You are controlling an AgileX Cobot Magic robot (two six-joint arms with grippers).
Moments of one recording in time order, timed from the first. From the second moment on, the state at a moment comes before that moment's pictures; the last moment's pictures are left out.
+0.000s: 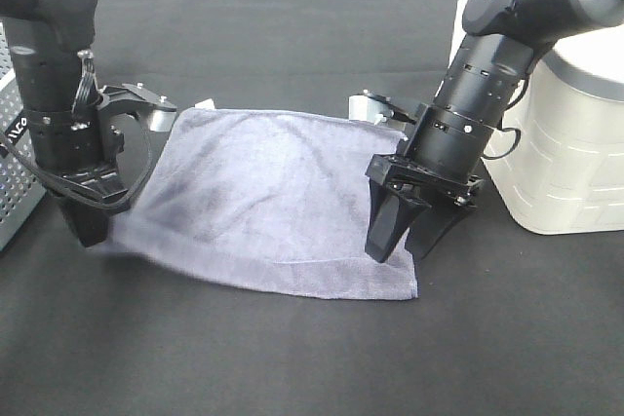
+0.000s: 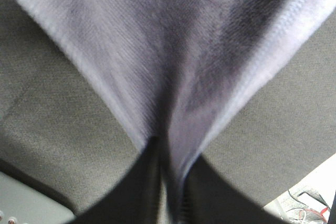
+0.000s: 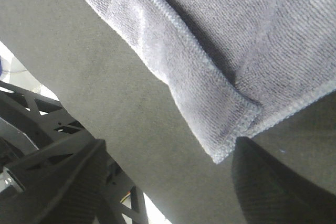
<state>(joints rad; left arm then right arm) -0.33 2.03 -1.39 0.01 1.21 0.47 0.32 2.12 -1.38 0.48 1.21 -0.51</state>
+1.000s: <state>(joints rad) -0.33 2.03 -1.39 0.01 1.20 0.29 0.44 2.12 -1.38 0.47 1.09 -0.39</state>
